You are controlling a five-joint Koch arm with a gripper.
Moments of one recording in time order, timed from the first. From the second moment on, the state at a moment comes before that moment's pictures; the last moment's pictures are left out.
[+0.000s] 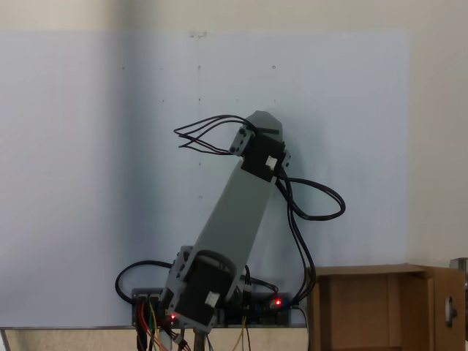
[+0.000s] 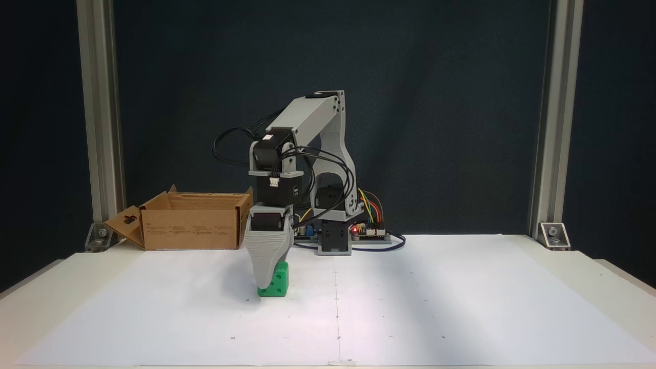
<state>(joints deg) 26.3 81.0 79.5 61.9 -22.1</state>
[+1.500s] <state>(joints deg) 25.6 91.6 66.8 73.0 -21.7</state>
